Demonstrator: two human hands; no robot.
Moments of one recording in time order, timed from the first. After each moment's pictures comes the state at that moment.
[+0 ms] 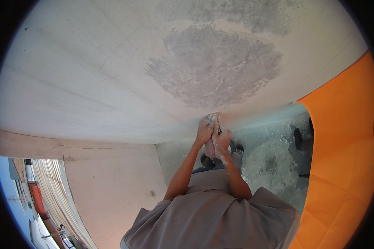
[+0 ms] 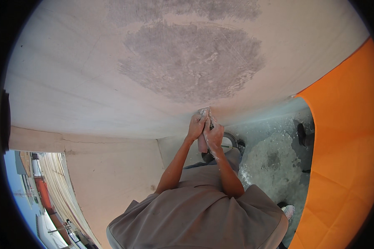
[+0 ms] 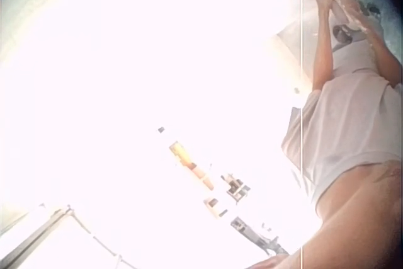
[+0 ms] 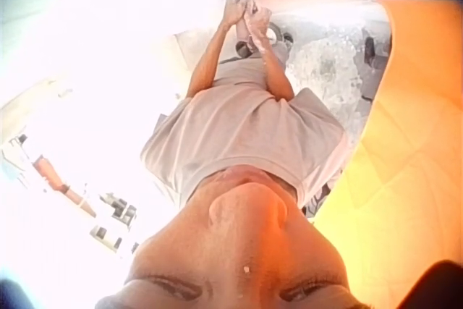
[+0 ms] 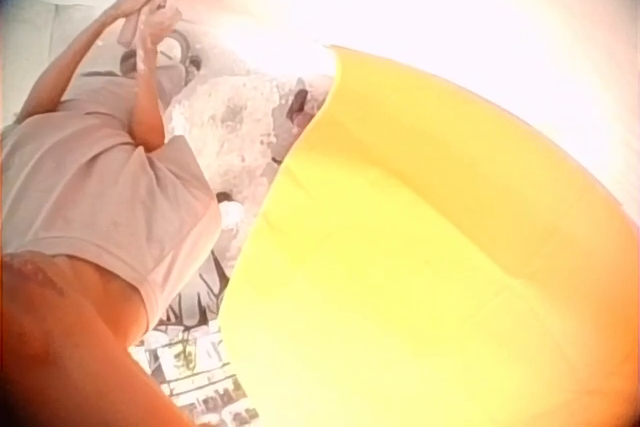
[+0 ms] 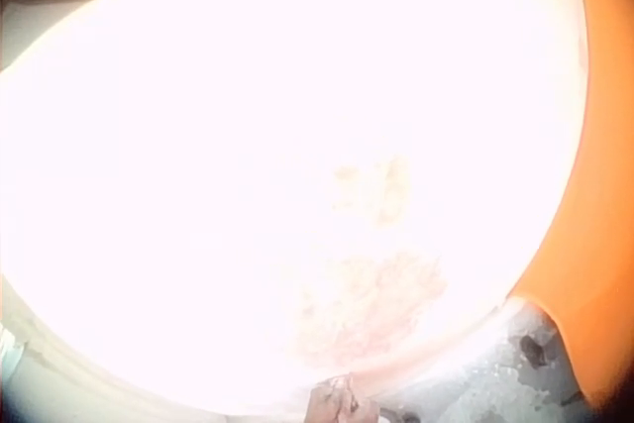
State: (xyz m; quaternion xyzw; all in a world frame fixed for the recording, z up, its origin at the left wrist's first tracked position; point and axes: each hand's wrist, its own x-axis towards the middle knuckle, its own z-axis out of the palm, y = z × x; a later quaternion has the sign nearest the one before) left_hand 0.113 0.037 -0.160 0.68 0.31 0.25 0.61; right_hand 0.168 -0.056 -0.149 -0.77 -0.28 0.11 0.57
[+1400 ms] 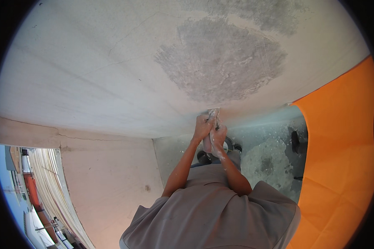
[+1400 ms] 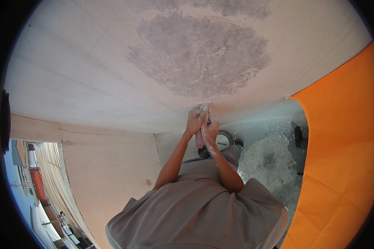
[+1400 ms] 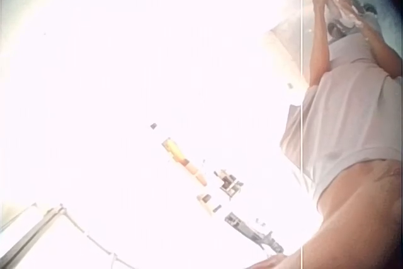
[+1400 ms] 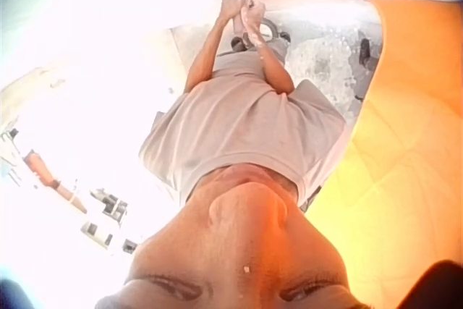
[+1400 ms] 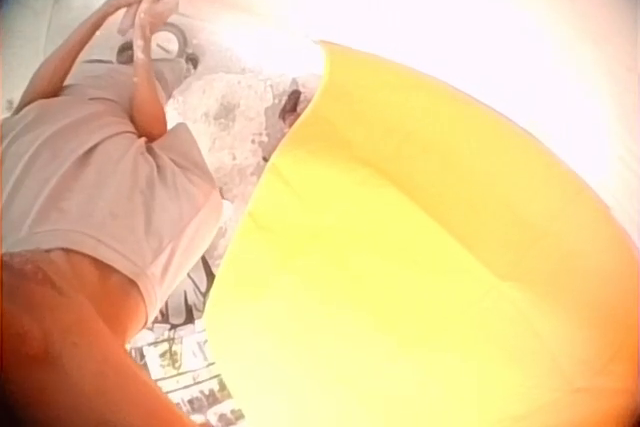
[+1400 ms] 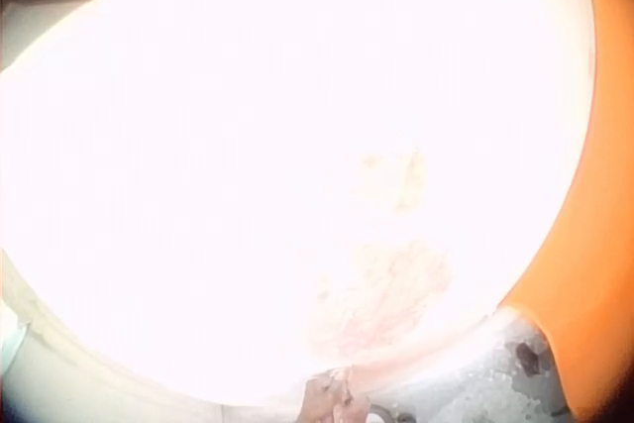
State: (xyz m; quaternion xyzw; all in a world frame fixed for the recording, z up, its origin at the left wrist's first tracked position) left_hand 0.110 0.030 -0.134 0.69 0.36 0.24 0.59; right_hand 0.159 -0.051 -0.164 -0.74 -0.21 0.21 0.60
